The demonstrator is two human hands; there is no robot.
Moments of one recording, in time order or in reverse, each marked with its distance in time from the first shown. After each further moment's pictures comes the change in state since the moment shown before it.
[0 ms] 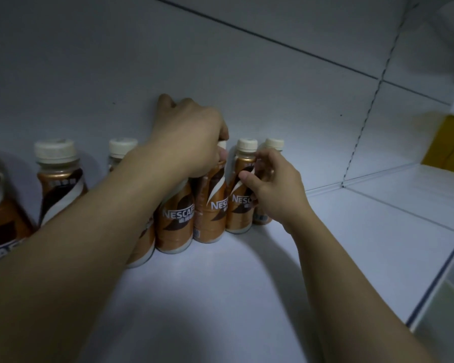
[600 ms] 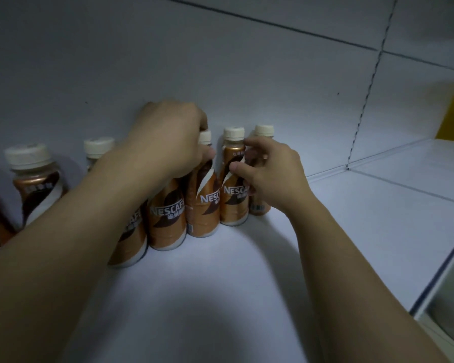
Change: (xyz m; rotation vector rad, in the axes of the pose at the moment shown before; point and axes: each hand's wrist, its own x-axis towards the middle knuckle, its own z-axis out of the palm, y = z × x) left_hand -0.008 0.008 0.001 -0.059 -0.025 -0.032; right_hand 0.000 -0.004 -0.012 -0.011 -0.038 -0.017
